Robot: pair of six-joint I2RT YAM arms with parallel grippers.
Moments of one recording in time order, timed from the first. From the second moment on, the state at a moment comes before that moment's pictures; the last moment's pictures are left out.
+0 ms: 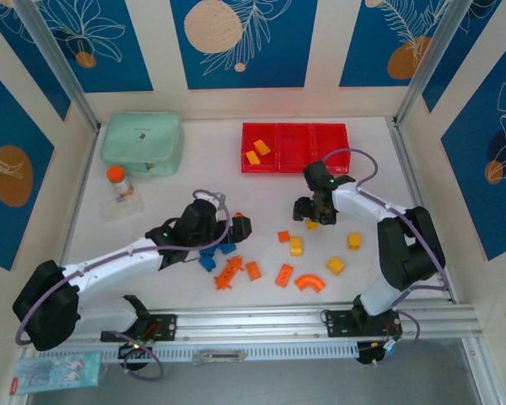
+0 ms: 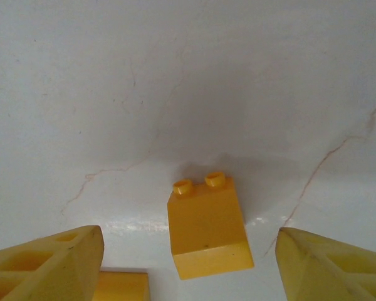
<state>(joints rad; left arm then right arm) -0.81 1.21 0.67 -0.12 0.03 -0.77 0.38 1.61 1.01 -0.72 0.02 0.46</state>
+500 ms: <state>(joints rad) -0.81 1.23 0.67 -0.12 0.02 -0.78 0.41 1.67 1.01 -0.72 0.05 0.44</state>
